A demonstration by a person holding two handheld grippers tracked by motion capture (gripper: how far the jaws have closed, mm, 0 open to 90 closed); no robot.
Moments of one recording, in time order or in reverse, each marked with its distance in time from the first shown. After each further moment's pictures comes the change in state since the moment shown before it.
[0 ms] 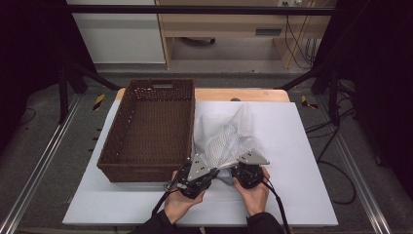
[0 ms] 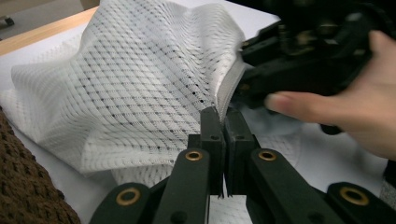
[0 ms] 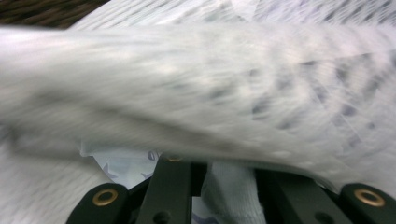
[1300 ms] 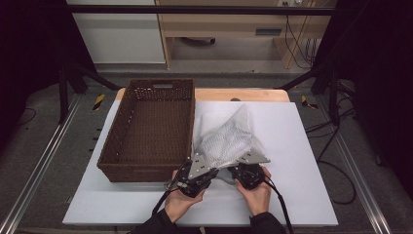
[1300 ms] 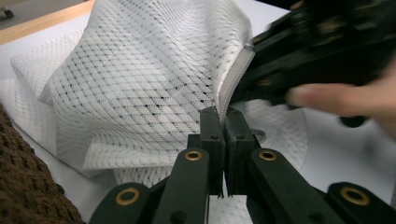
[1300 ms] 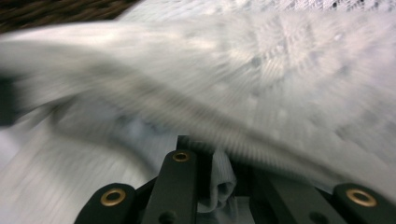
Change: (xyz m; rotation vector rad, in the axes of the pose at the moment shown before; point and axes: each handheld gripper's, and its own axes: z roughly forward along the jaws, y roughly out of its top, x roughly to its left) left arm 0.006 -0.004 0.005 0.016 0.000 -0.016; right arm -0.001 0.002 -0.001 0.054 0.088 -0.036
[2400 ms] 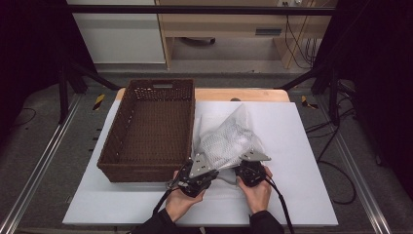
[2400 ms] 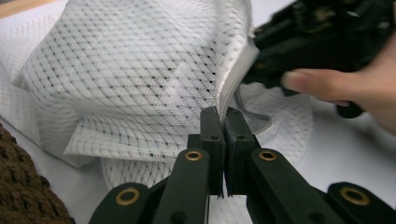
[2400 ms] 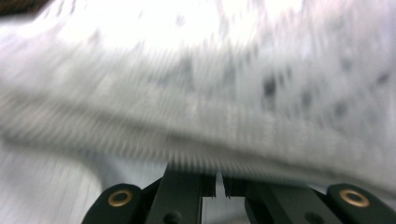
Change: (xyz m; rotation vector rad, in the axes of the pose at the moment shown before) left arm 0.002 -0.006 0.009 0.032 -0.021 -0.010; right arm -0.012 -0.008 0.010 0.019 -0.071 0.063
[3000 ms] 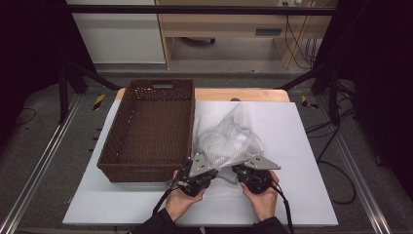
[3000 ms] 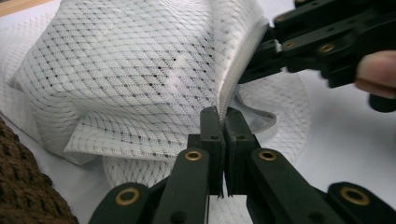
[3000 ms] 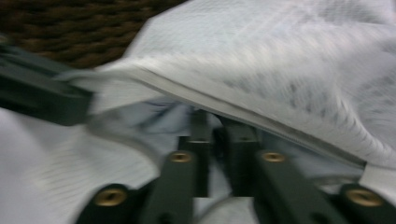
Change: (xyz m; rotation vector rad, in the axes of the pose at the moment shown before) left arm 0.003 -0.003 0.005 0.011 0.010 -0.008; right arm 0.007 -0.005 -0.037 -0.110 0.092 -0.062
